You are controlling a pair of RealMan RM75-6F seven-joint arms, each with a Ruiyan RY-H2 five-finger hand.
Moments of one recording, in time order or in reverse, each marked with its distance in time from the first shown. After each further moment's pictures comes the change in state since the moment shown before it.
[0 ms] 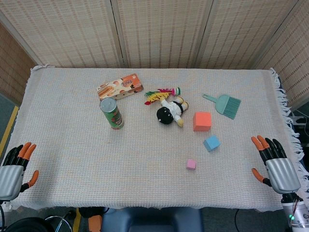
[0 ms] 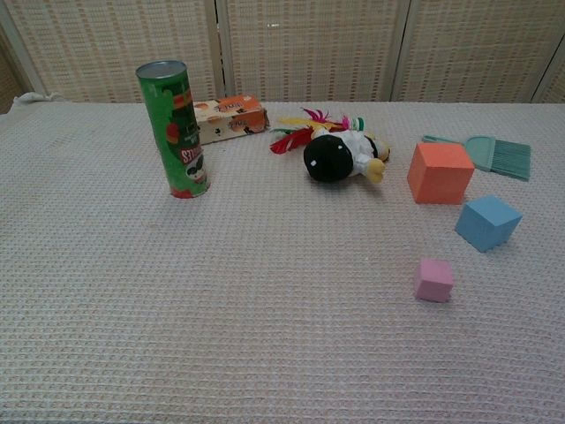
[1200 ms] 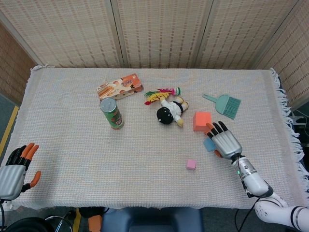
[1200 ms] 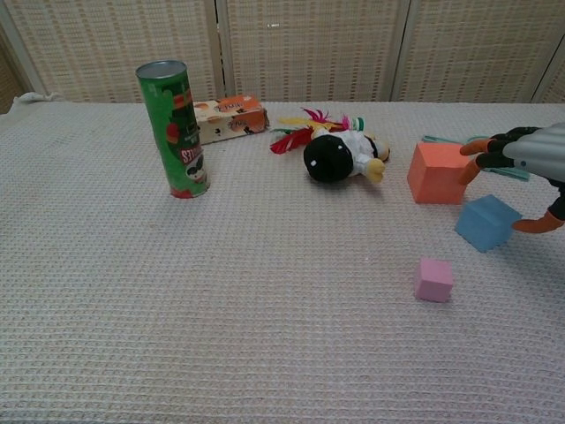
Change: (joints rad) left arm -0.013 0.018 0.008 -0.007 0.005 -0.035 -0.044; right arm 0.446 -0.174 0.106 0.089 0.327 -0.590 -0.416
